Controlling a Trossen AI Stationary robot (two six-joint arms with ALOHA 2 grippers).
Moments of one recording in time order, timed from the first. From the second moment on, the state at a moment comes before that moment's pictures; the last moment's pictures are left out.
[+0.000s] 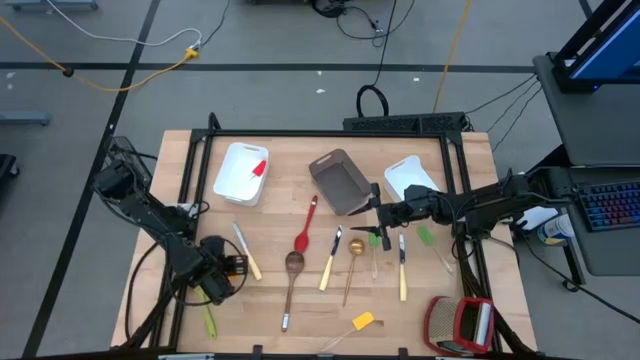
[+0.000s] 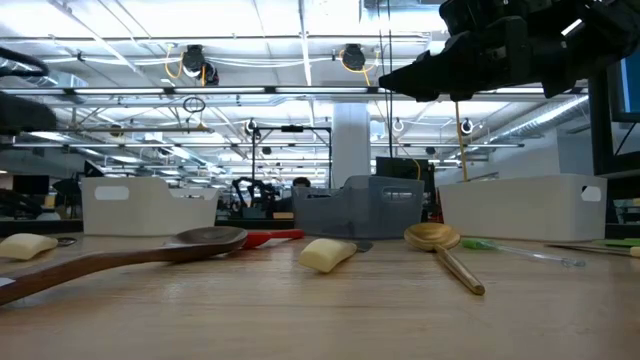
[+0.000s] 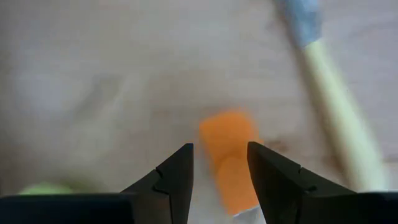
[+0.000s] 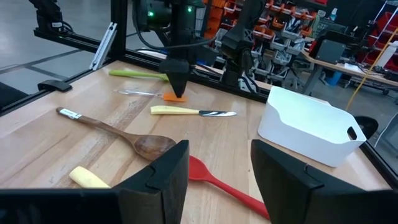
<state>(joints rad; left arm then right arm) -0.81 1.44 0.69 -0.85 -0.14 -2.43 -0.01 1.28 0.43 0.71 -0.16 -0.25</state>
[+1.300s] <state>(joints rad) -0.73 1.36 0.63 -0.69 -0.12 -2.07 -0.01 1.28 0.43 0.71 -0.16 -0.25</state>
